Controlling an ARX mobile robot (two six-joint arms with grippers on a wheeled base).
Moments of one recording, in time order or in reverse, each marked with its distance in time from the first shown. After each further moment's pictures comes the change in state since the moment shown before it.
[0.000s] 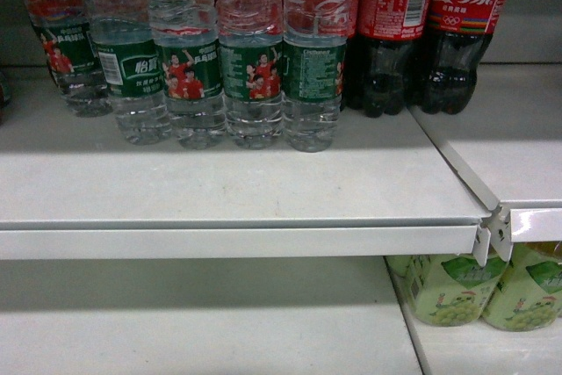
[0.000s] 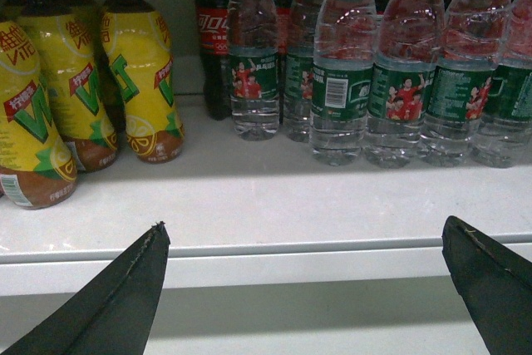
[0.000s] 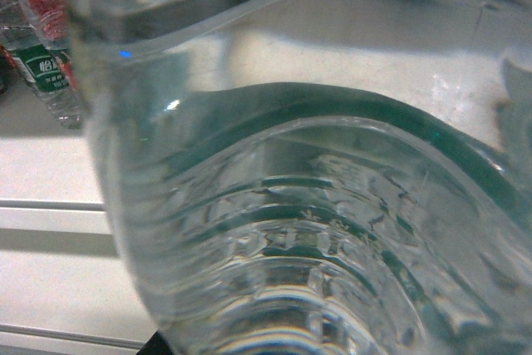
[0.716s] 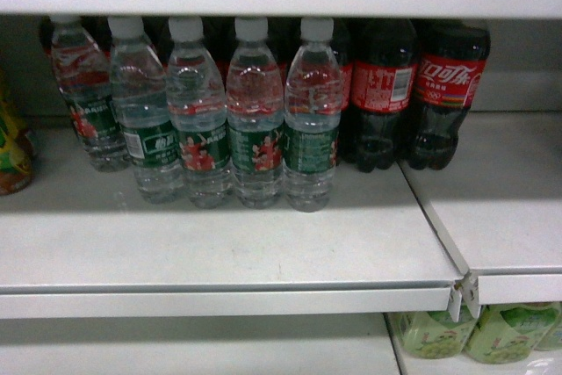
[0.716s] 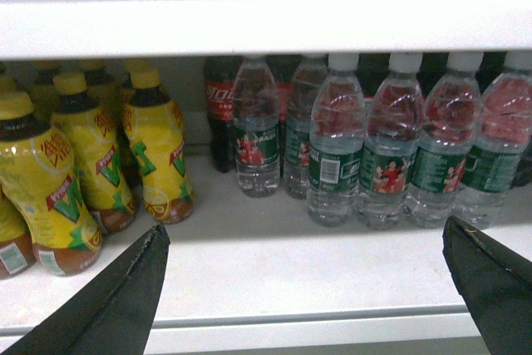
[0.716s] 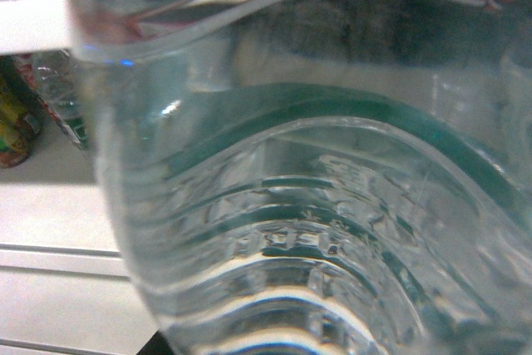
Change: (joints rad) left arm 0.000 0.000 0.000 0.000 -0.003 0.000; right arm 0.000 0.000 -0.006 0.000 -0.001 0.001
